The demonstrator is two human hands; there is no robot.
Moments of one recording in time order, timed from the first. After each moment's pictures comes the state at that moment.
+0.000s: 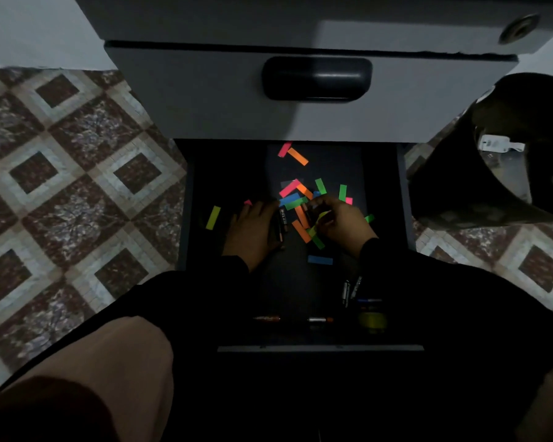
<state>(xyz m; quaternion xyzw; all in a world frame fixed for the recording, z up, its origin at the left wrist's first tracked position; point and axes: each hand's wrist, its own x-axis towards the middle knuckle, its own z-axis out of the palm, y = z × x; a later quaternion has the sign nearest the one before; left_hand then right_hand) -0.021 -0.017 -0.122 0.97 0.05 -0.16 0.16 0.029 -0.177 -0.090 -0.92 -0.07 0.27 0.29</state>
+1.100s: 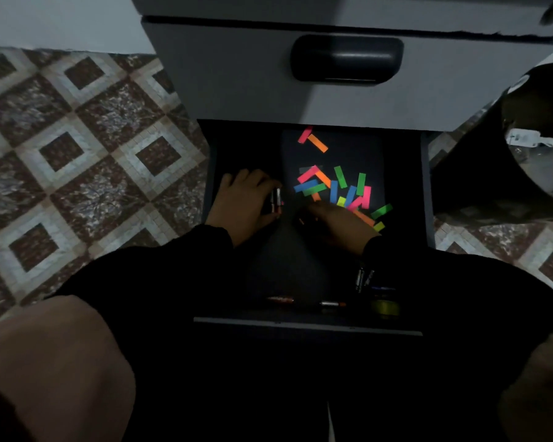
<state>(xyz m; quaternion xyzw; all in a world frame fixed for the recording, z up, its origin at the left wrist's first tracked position) -0.033 0.027 -0.080 0.99 -0.04 -0.07 0.10 0.009 -0.166 -0.088 -0.88 -0.34 0.28 0.16</state>
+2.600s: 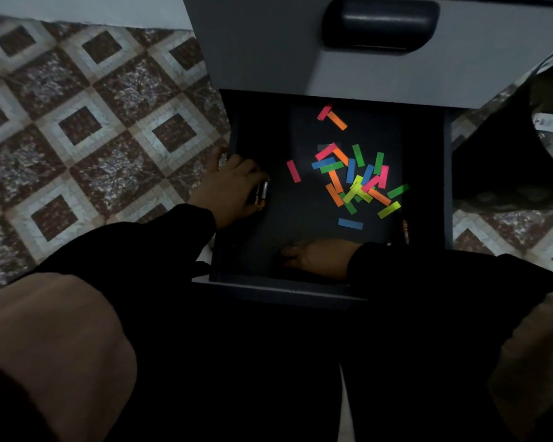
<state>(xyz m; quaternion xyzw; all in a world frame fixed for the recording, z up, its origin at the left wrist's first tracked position) -0.068 0.072 -0.086 0.99 -0.10 -0.07 0.02 -0.055 -0.133 -0.104 -0.68 -0.64 0.34 -0.08</state>
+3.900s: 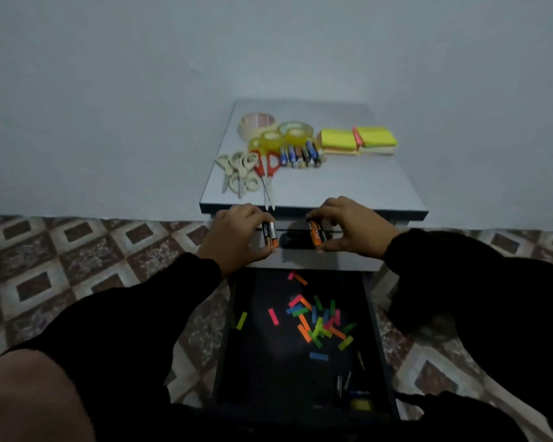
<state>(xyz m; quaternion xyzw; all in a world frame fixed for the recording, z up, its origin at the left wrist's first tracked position) -0.028 0.050 0.148 0.97 -0.12 0.17 0.11 0.041 -0.176 0.193 -0.91 -0.40 0.02 0.09</state>
